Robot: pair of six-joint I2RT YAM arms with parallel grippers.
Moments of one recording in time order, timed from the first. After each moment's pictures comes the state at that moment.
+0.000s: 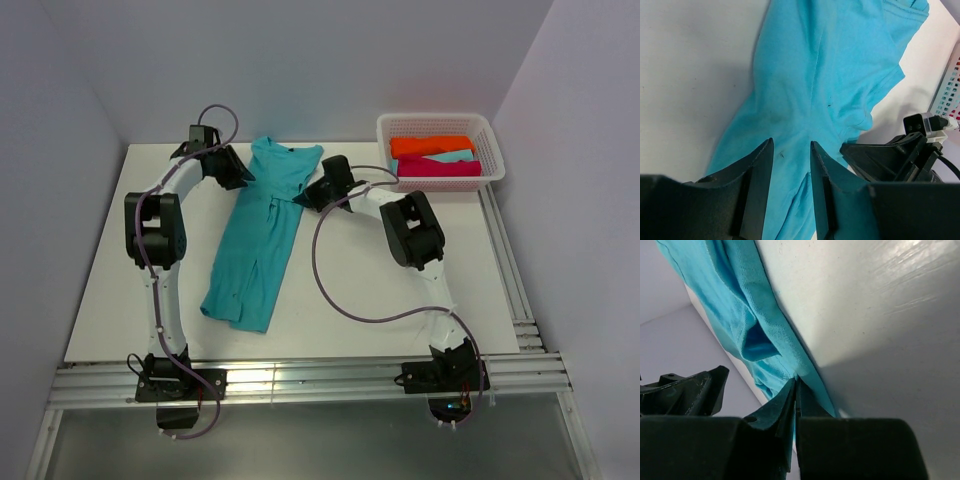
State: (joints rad) left arm -0.07 2.31 1.90 -0.45 0.39 -0.62; right arm 0.45 2.43 1.76 -0.05 -0.28 1.41
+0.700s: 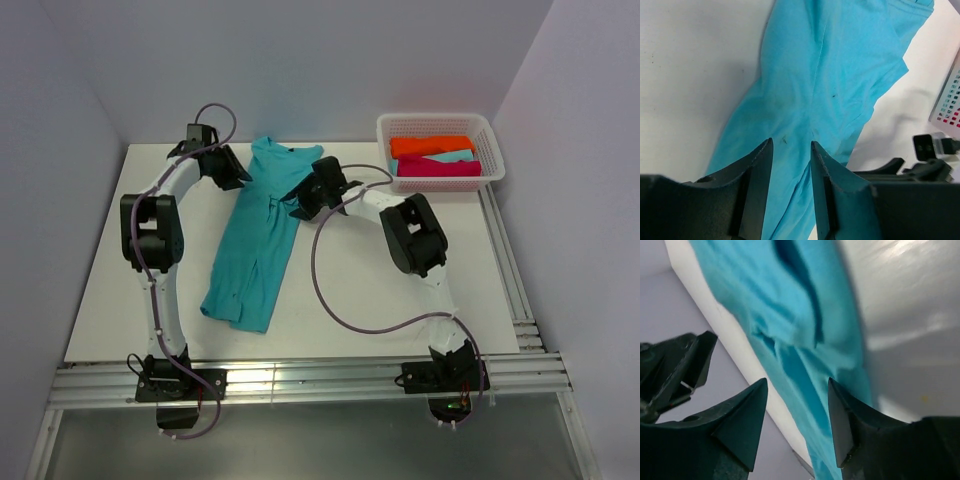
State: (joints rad) left arm -0.07 2.26 1.86 -0.48 0.36 -0.61; right arm 0.51 2.34 1.71 -0.11 -0.27 1.37
